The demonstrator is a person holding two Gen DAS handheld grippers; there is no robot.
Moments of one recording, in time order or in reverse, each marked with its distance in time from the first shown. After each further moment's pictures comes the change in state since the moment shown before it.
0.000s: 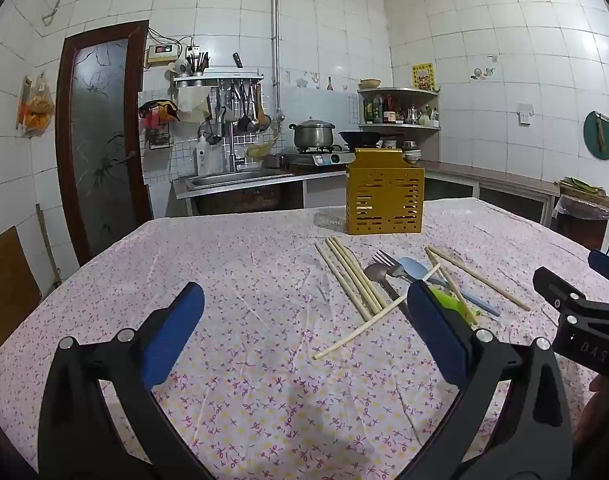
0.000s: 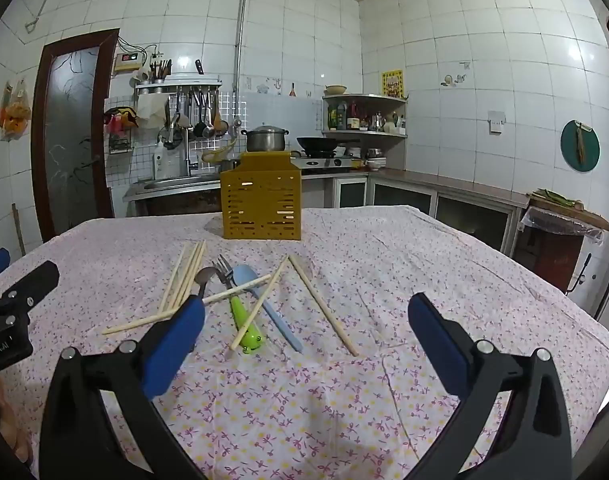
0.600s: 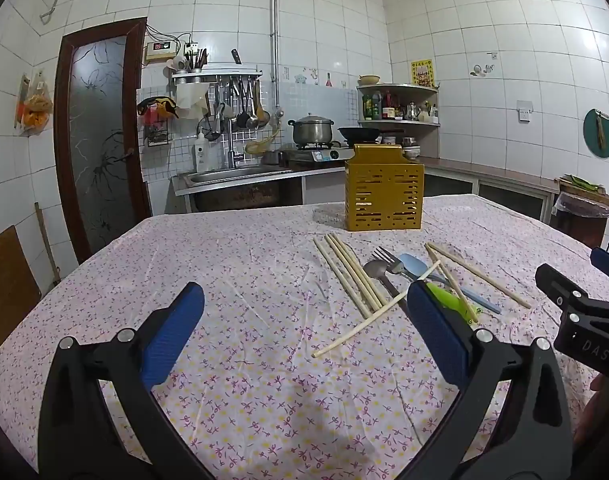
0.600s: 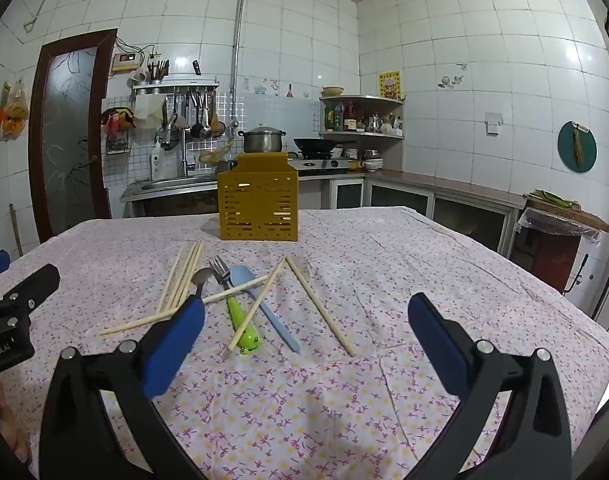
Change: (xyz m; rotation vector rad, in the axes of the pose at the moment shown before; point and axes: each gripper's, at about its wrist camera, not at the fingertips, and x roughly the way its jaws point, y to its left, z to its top) left arm 0.004 -0.006 -0.002 -0.002 0.018 -0.002; right arm -0.001 -0.001 -0.001 0.002 -0.007 -0.011
